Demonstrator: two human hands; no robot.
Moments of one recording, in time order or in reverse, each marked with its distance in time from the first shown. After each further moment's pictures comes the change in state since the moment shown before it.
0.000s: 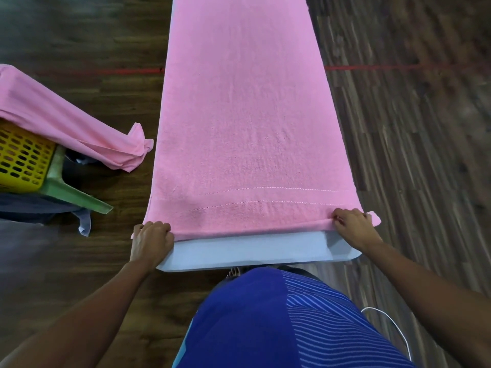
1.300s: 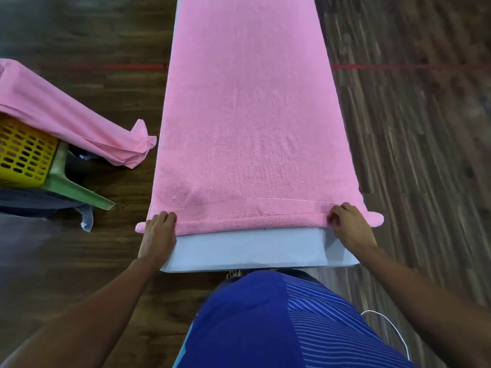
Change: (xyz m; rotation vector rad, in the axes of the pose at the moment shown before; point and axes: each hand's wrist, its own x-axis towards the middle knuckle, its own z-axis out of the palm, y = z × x) left_hand 0.011 0.009 0.005 -0.087 0.123 0.072; right_hand 0.012 -0.016 0.004 0.131 0.159 -0.033
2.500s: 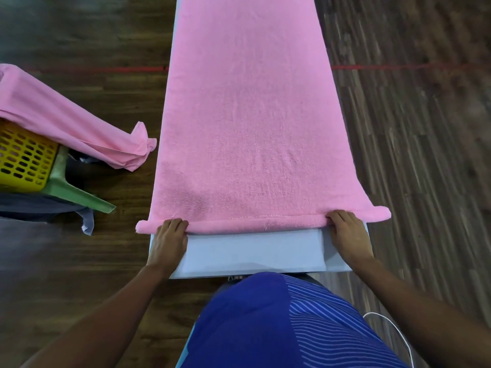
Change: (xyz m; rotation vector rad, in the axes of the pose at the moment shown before) left_hand 0.000 0.014 0.008 -0.004 -0.026 0.091; right_hand -0.008 0.001 0.018 -0.107 0.104 -0.134
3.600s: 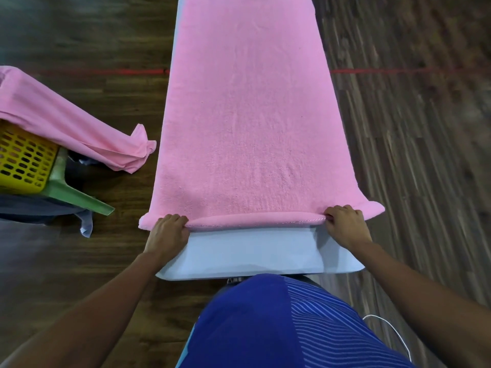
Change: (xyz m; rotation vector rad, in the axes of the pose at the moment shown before) left_hand 0.023 -0.004 -0.017 -0.046 -0.080 -0.012; right_hand 0.030 -0.010 -0.019 -0.150 -0.198 0.073
